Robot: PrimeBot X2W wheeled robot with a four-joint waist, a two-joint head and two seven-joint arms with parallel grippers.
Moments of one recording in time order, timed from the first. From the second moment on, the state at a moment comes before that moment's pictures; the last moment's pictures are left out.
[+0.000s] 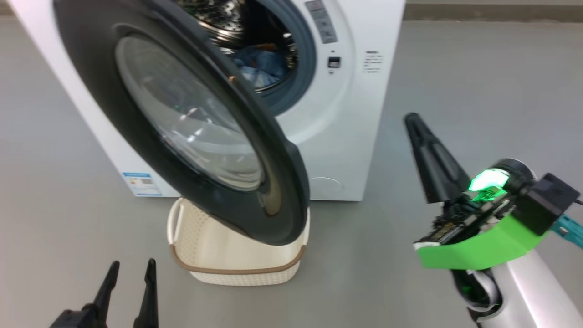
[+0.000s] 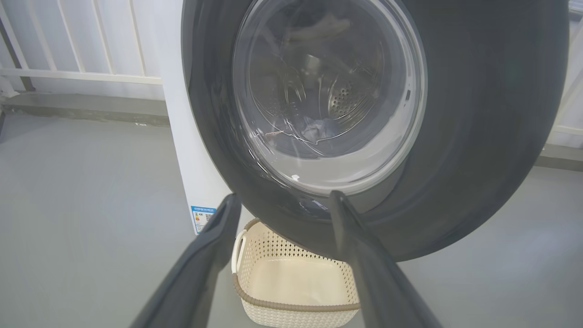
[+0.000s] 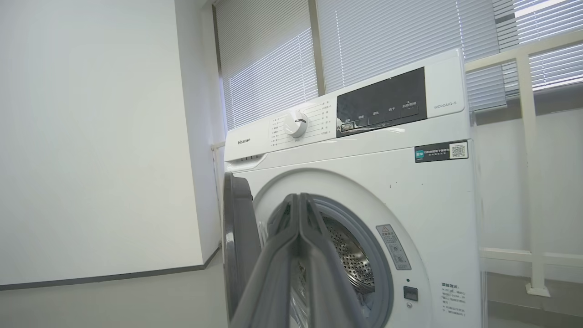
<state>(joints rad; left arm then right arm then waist) 0.05 0.04 0.04 0.11 -0.21 -0.13 -0.26 -0.33 -0.22 0.28 -0.11 0.51 0.13 -0.26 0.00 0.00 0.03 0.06</state>
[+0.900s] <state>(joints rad) 0.07 0.04 -0.08 0.11 -0.30 -0.11 -0.26 -0.36 -0.23 0.62 0.24 0.60 0.13 -0.26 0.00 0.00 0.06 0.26</state>
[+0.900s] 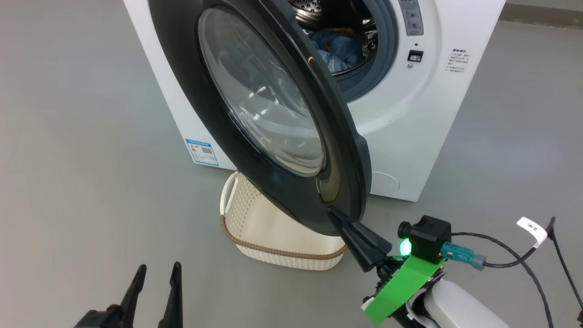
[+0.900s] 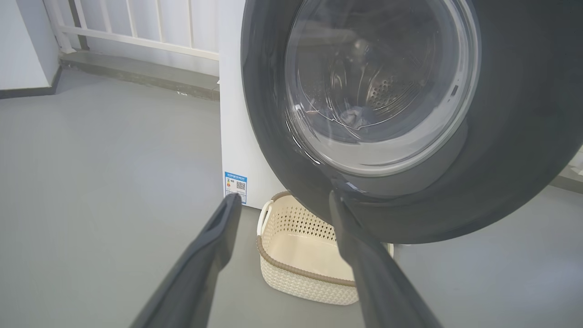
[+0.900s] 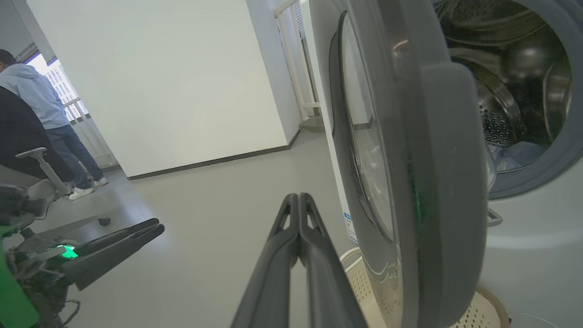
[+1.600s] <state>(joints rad) -0.01 0.04 -0.16 0.07 -0.33 -0.09 -0.26 -0.47 -0.26 0.42 0.30 0.60 0.13 -0.26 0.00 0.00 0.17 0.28</state>
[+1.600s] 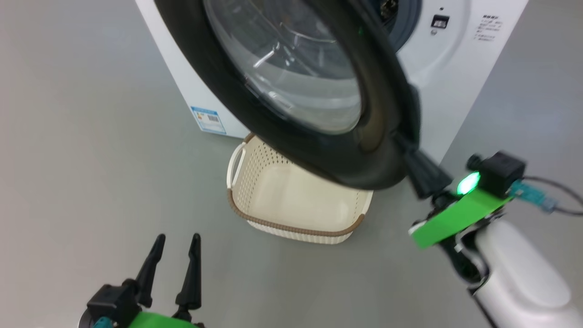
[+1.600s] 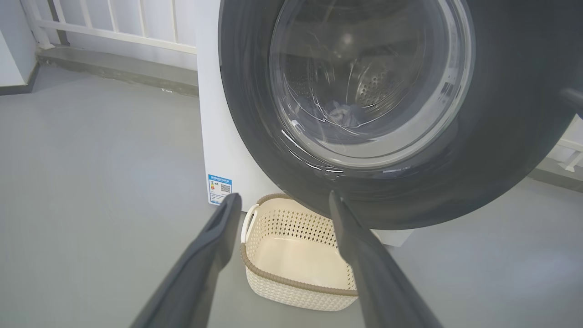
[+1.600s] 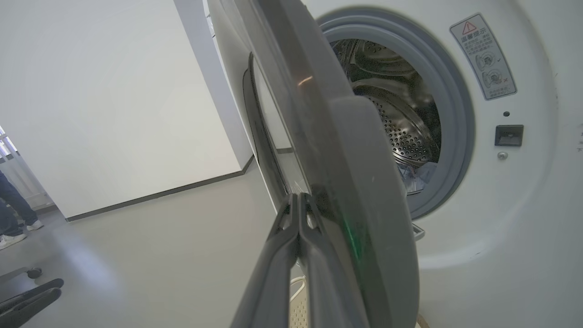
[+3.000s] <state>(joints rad) -0.18 0.04 -0.33 -0.03 -0.39 -0.01 -0.26 -0.92 -0.37 0.08 0.50 0.61 0.13 -0.26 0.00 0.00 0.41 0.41</state>
